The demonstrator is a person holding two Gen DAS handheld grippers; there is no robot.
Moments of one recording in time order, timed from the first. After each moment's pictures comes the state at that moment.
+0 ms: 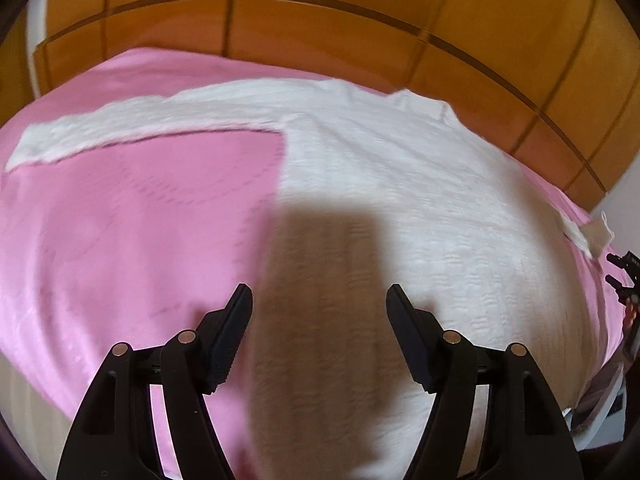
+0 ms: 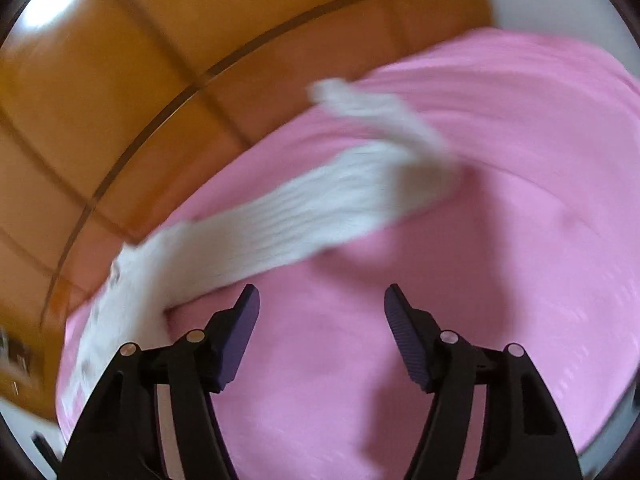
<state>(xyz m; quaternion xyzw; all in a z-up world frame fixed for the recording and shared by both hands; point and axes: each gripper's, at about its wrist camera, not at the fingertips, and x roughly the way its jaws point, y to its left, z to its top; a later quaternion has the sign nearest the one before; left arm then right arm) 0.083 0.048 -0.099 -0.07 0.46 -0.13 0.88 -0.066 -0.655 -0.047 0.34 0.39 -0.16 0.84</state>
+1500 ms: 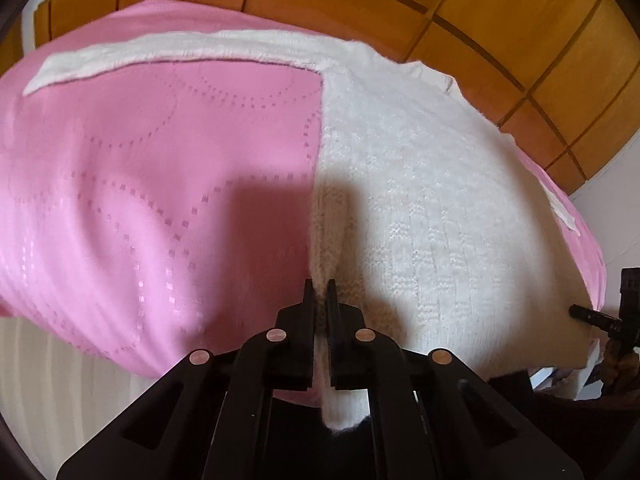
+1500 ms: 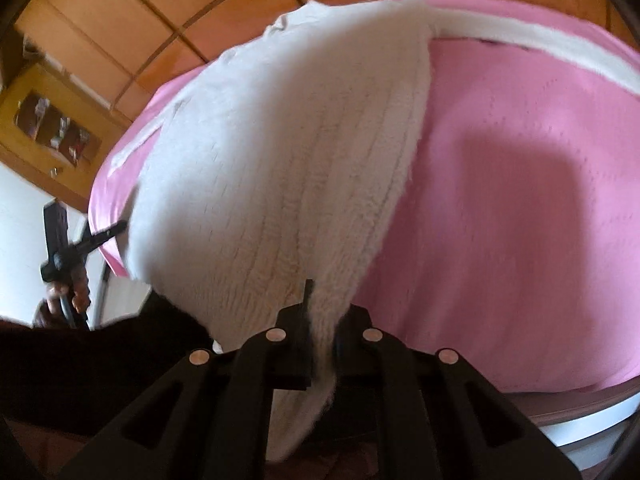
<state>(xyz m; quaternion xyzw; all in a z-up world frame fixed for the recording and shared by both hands) 0.037 0.096 -0.116 -0.08 0.50 -0.17 0.85 -0.136 -0.445 -0.082 0.22 0.54 0.12 0.81</state>
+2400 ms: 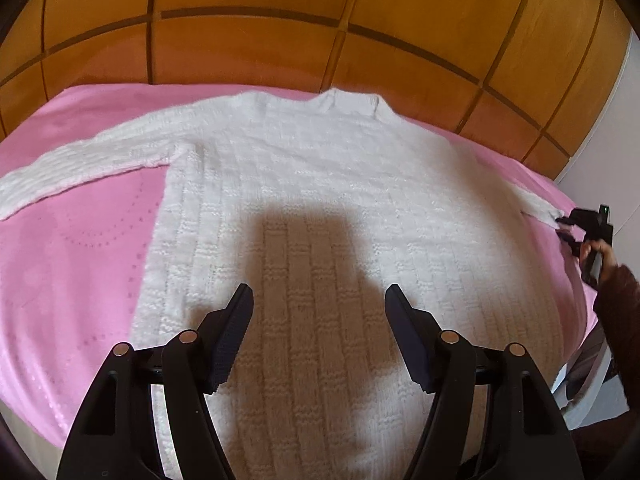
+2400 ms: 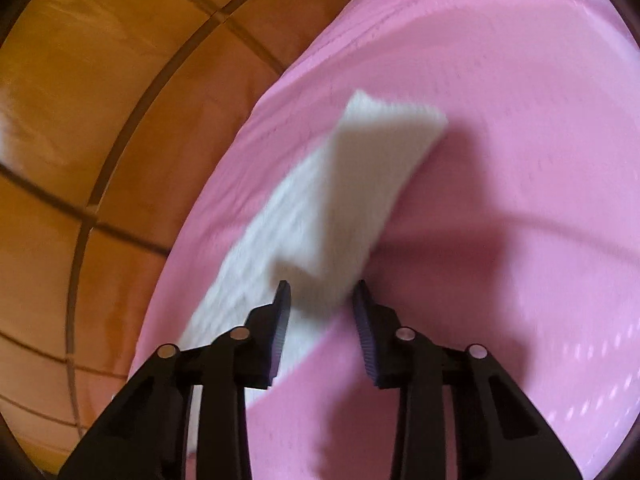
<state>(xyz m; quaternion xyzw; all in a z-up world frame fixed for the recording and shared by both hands) 0.096 -0.034 -0.082 -0.02 0.44 -0.22 0.87 -0.024 -0.784 -0.124 0.50 0.31 -0.31 0.75</state>
